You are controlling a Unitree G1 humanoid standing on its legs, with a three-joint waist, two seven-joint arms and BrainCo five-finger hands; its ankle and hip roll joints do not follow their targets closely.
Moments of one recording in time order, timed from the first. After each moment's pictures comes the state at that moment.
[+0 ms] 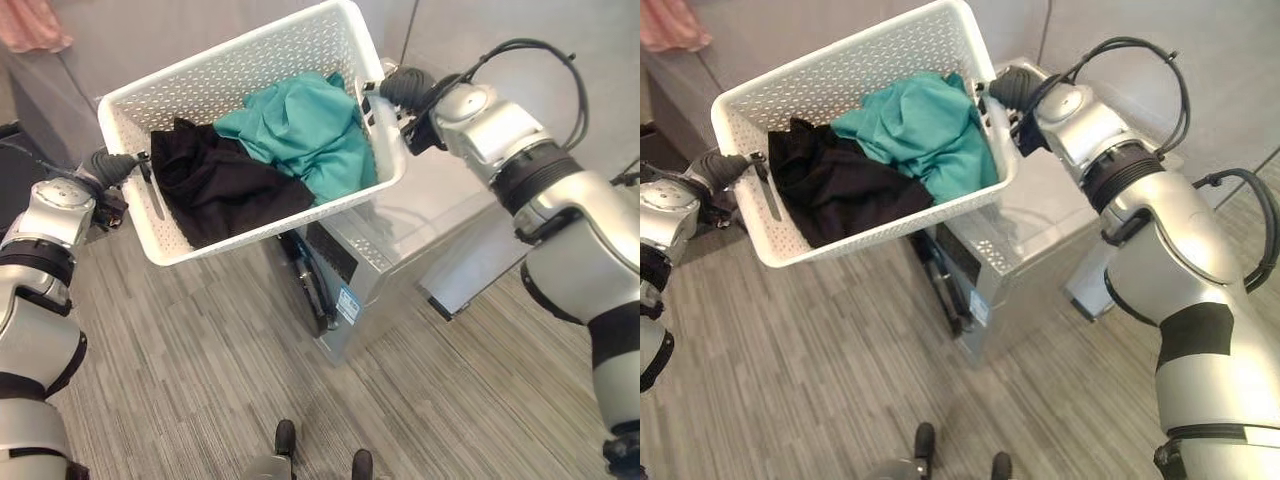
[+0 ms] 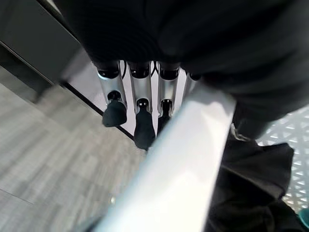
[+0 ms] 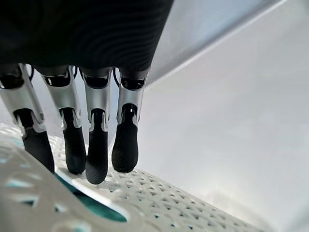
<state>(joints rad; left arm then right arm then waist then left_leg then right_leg) -1.22 0.89 -0.81 1.13 -0.58 0.04 -0.17 -1.61 -0.56 1.00 1.05 0.68 0.24 0.14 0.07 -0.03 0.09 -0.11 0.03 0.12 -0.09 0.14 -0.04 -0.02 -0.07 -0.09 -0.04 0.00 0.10</state>
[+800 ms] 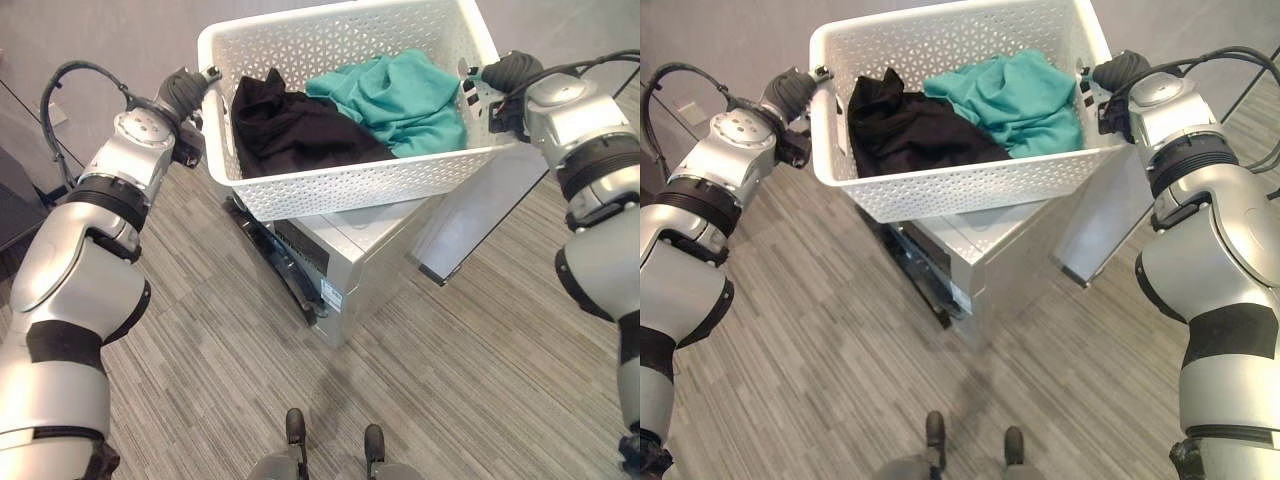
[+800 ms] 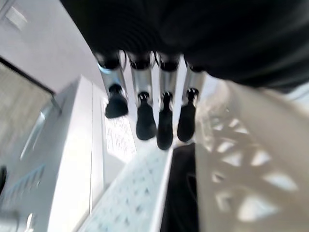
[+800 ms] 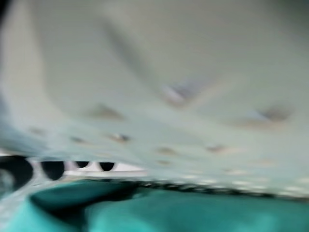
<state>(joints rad) -1.48 0.64 -0.85 1.21 -0.63 0.02 -0.03 -1.62 -0.64 0.88 1.30 0.62 0.25 0.08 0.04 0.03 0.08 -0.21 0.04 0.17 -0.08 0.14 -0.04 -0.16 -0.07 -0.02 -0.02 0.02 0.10</state>
